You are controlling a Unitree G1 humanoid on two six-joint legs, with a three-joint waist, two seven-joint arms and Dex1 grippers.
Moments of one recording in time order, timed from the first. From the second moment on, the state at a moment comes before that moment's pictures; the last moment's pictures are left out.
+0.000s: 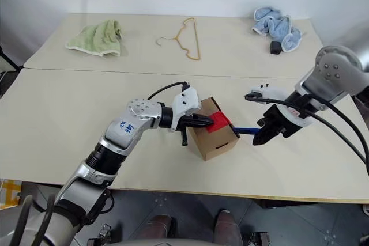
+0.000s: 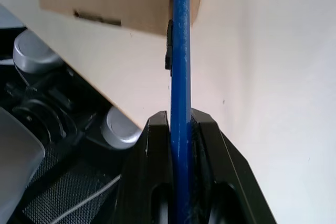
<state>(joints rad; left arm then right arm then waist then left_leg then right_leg) -0.80 0.28 -0.36 0.08 -0.11 0.58 -0.89 -1.58 -1.24 1.14 0.07 1.25 1.61 0.79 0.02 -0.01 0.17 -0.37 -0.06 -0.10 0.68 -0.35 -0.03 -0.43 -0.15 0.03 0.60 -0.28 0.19</state>
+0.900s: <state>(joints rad) -0.71 0.61 -0.06 0.09 -0.33 0.42 -1.20 -0.22 -1.18 -0.32 0.19 0.96 0.76 0.95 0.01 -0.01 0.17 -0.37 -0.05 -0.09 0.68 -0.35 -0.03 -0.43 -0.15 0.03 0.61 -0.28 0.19</state>
